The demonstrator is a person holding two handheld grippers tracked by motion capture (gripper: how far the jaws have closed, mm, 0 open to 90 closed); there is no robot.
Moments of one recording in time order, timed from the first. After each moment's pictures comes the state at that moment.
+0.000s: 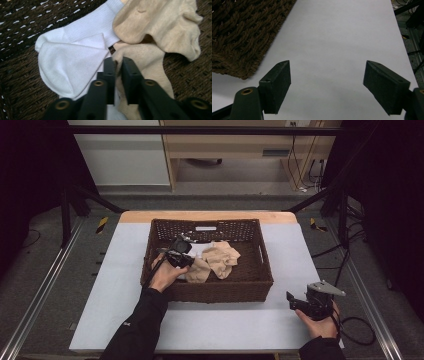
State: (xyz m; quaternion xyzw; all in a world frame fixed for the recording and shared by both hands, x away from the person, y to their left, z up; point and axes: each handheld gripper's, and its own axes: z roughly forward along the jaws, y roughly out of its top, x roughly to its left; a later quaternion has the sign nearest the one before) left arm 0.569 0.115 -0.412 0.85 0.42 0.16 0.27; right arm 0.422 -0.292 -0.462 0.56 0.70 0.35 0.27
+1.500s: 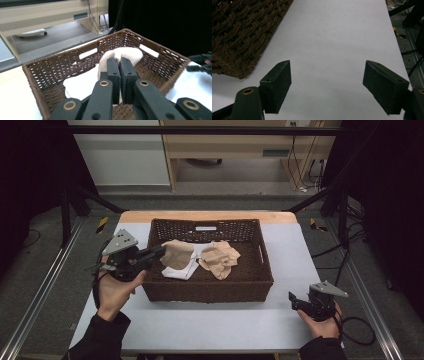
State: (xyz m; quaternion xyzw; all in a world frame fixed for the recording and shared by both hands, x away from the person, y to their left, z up) left arm 0.439 0.205 -0.286 0.75 0.35 0.22 0.51; right arm 0.419 -0.297 -0.461 0.57 0.69 0.35 0.28
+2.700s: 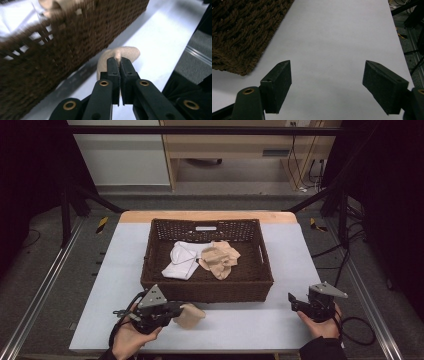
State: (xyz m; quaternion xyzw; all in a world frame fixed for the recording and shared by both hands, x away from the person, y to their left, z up) left arm 0.388 0.175 -0.402 0.85 0.32 0.09 0.40; right arm 0.417 -0.296 -0.462 0.56 0.70 0.35 0.28
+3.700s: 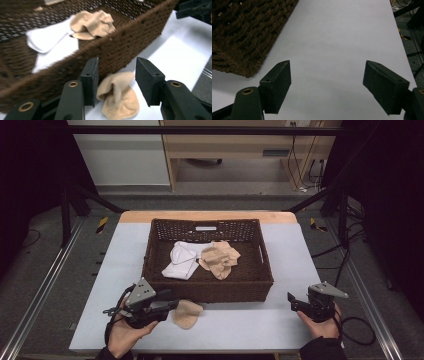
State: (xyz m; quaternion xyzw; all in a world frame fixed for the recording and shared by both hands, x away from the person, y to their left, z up) left arm 0.391 0.196 -0.381 0.80 0.35 0.17 0.46; right arm 0.417 -0.295 -0.460 0.56 0.69 0.36 0.27
